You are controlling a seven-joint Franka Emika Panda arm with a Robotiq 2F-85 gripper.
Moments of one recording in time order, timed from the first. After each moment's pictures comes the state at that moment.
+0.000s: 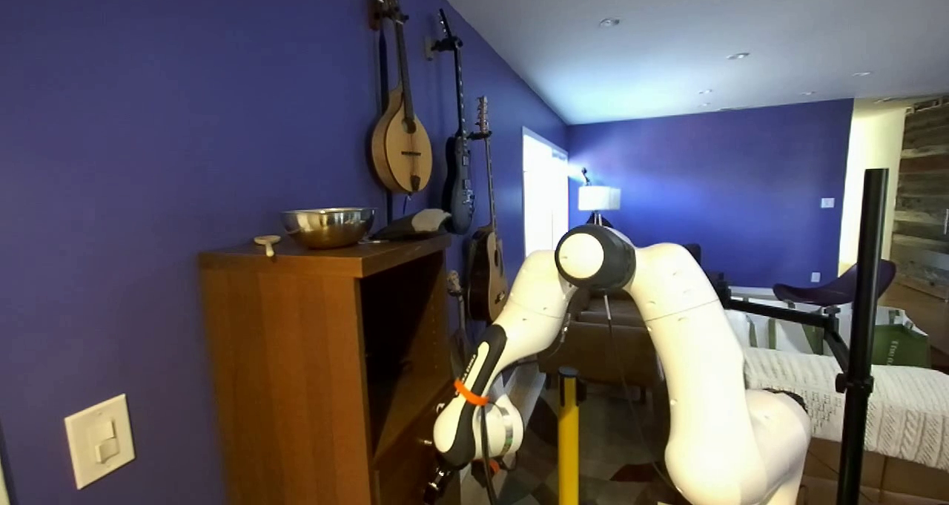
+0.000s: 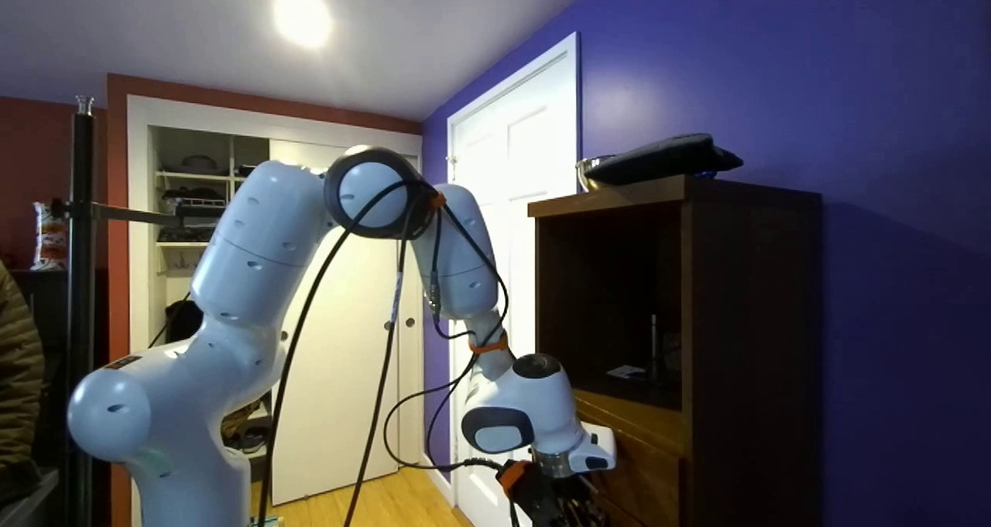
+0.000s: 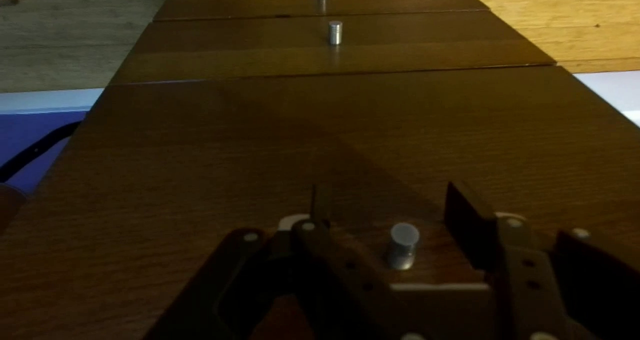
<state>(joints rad) -0.58 0.49 0.46 -2.42 0.36 3.22 -0.63</state>
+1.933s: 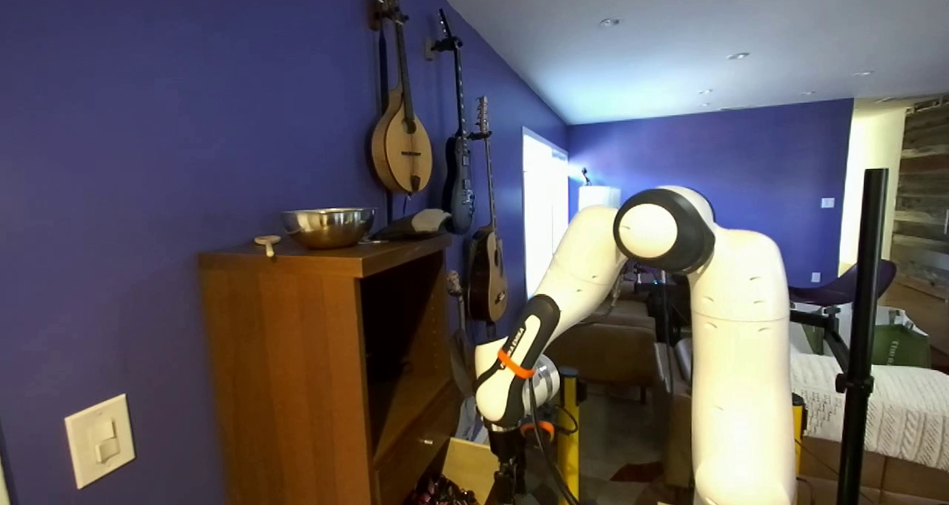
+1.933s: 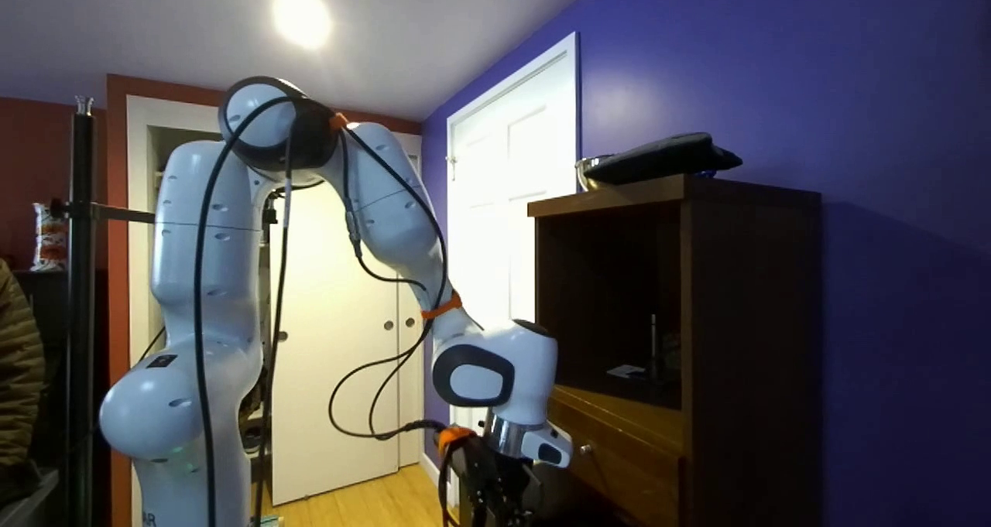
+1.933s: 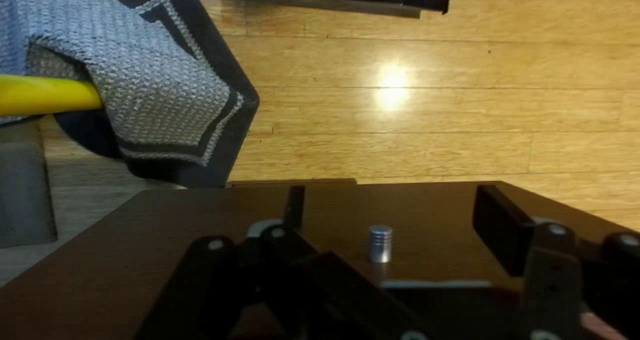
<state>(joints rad) -0.18 0.06 -0.07 -2.64 0.09 2.51 -0.41</state>
